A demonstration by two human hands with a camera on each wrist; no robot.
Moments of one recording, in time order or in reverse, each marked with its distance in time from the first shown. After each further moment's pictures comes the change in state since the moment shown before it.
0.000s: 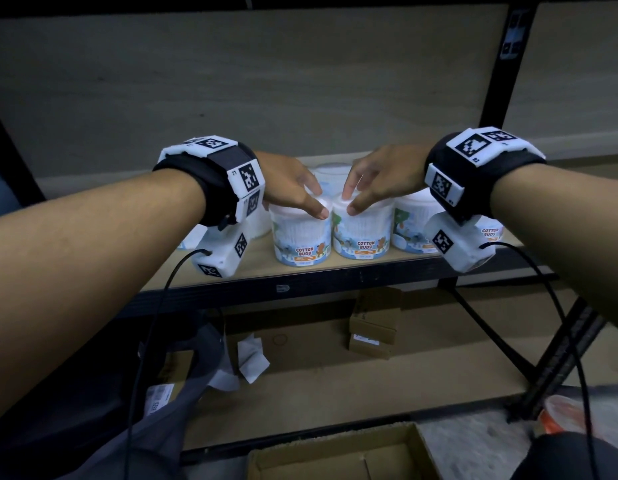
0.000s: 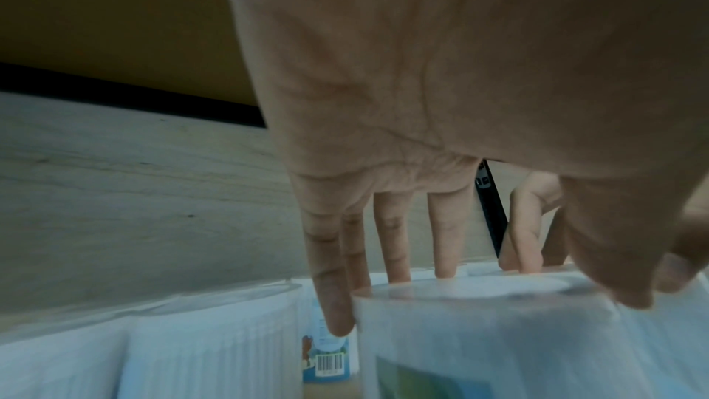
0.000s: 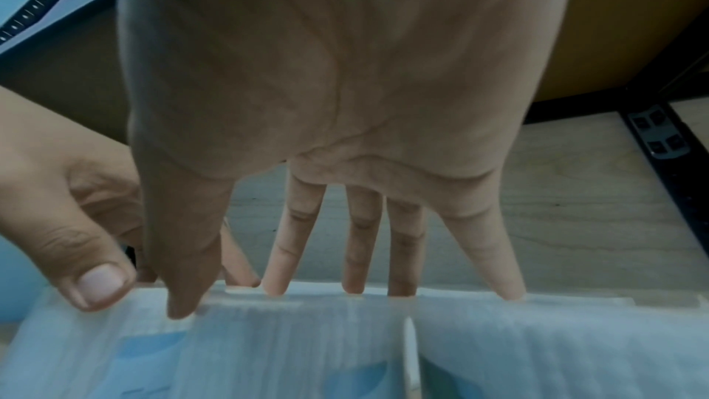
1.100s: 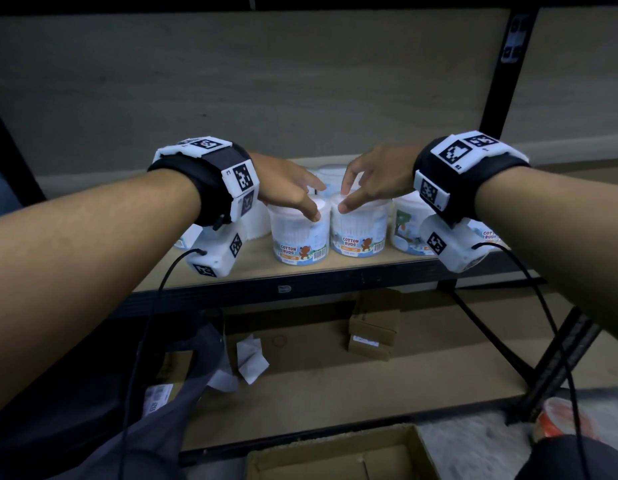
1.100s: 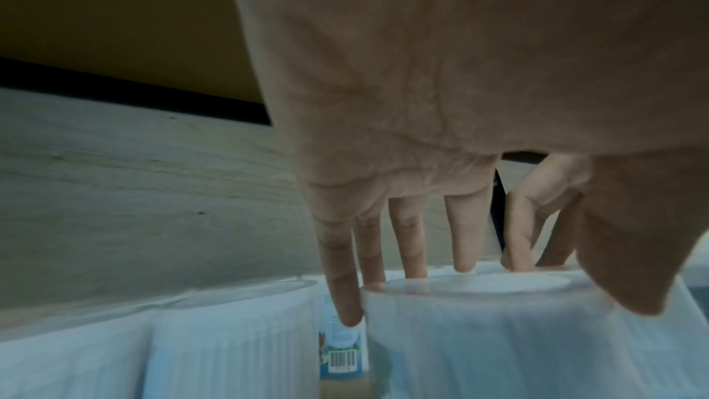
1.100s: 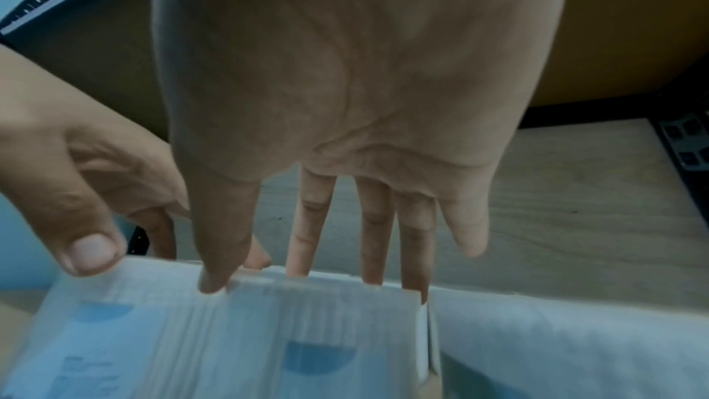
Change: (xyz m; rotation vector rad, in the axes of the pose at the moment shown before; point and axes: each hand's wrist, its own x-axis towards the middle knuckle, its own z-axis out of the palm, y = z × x) left_hand -0.003 -0.006 -0.001 0.034 -0.005 -0.015; right_hand 0.009 -0.007 0.003 -0.008 0.039 0.028
